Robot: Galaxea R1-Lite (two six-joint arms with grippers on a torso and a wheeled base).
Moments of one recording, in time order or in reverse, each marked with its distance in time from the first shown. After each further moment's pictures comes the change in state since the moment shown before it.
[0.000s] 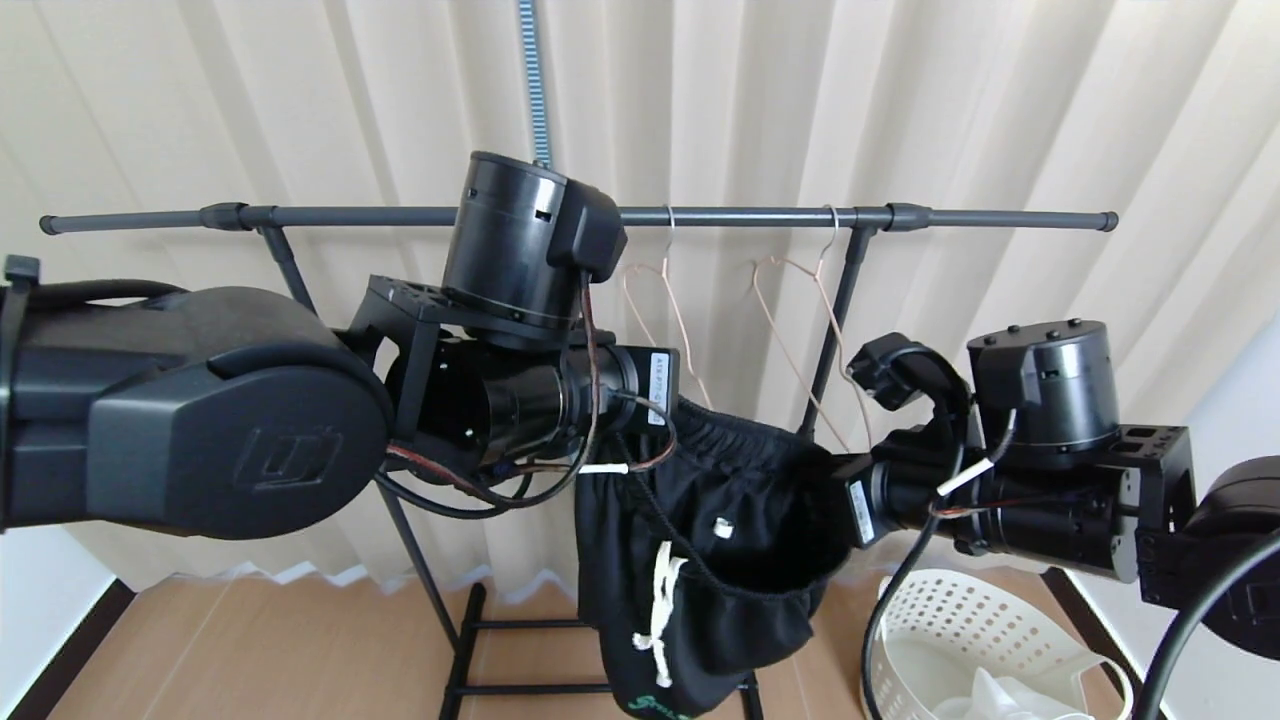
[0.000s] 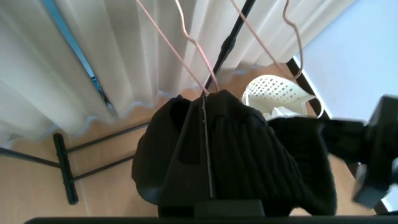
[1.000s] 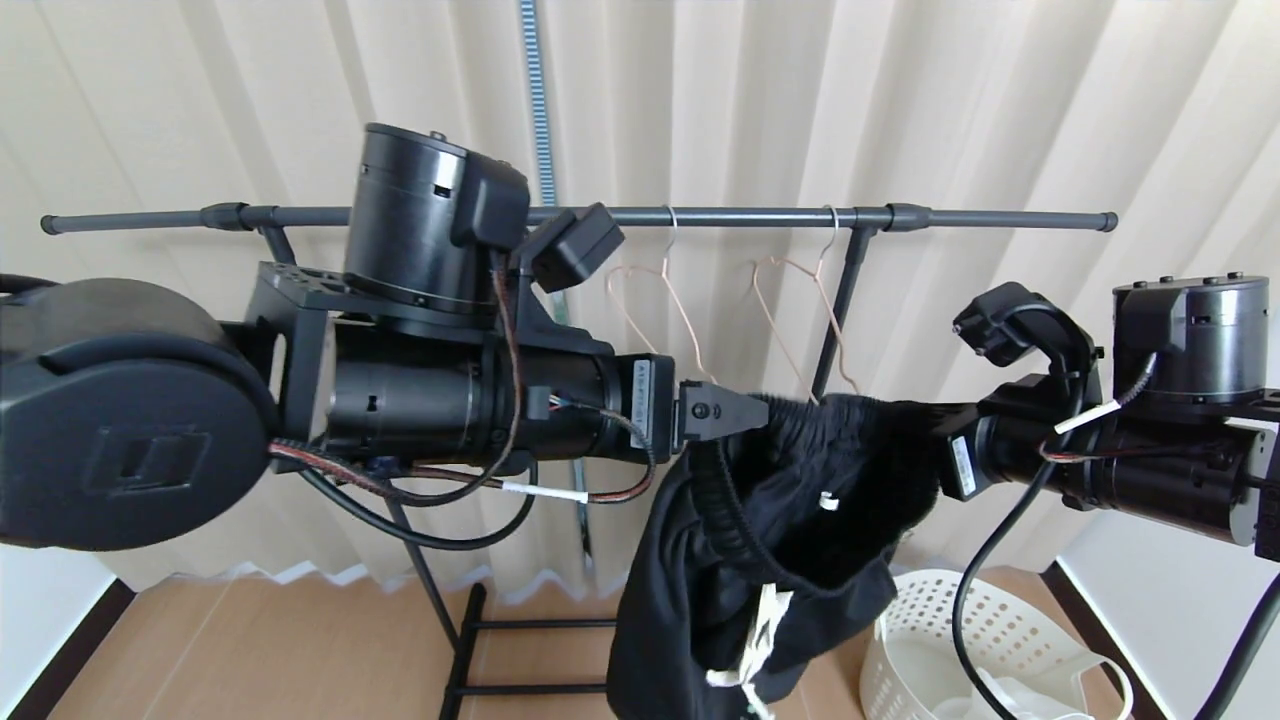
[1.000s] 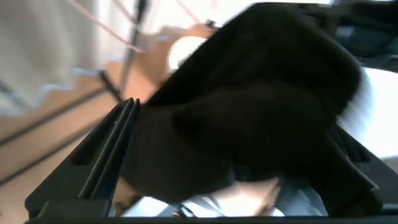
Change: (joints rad) left arm 0.054 -0.098 0.074 -0.004 -0.538 -0.082; right arm -0.185 -0.113 0.017 0.015 -0.009 -0.186
